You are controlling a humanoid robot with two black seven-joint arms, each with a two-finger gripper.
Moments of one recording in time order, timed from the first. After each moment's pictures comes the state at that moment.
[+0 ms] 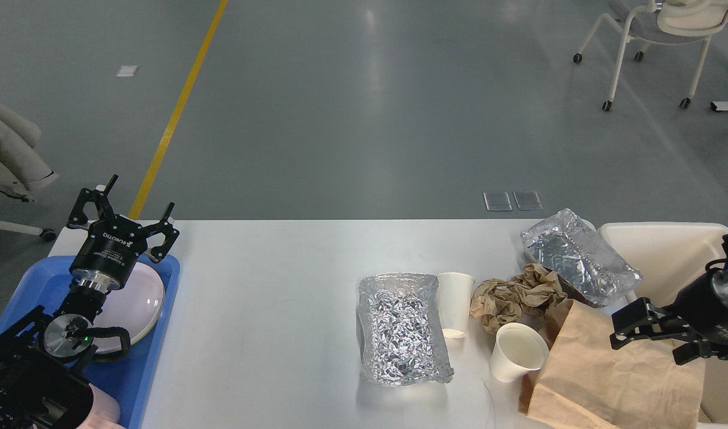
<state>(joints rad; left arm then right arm) -0.55 0.30 -0.98 -0.41 -0.10 -0.75 -0.26 1.68 -0.91 -1.01 1.42 -0.60 0.64 -0.05</state>
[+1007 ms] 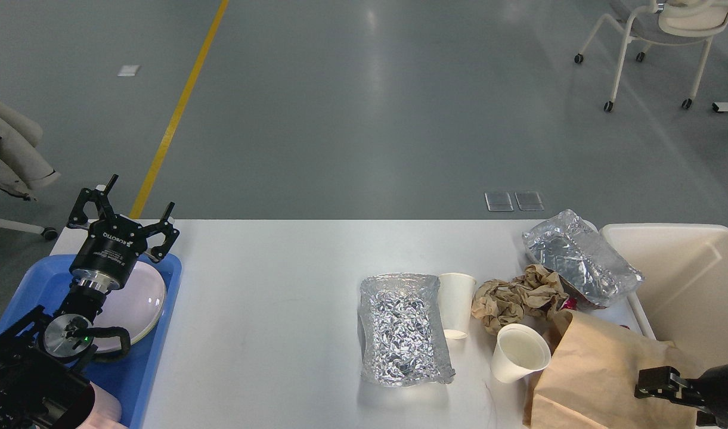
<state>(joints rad) -0.55 0.30 -0.98 -0.41 -0.10 -0.75 -0.26 1.08 -0.97 -0.77 1.25 -0.66 0.23 0.05</state>
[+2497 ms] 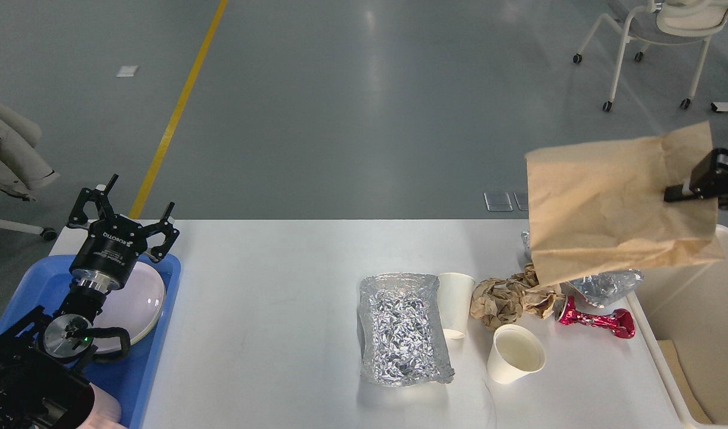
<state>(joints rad) -0.55 0.30 -0.98 -0.41 -0.10 -0.75 -0.26 1.97 -1.19 -0.72 1.31 -0.67 0.81 0.06</state>
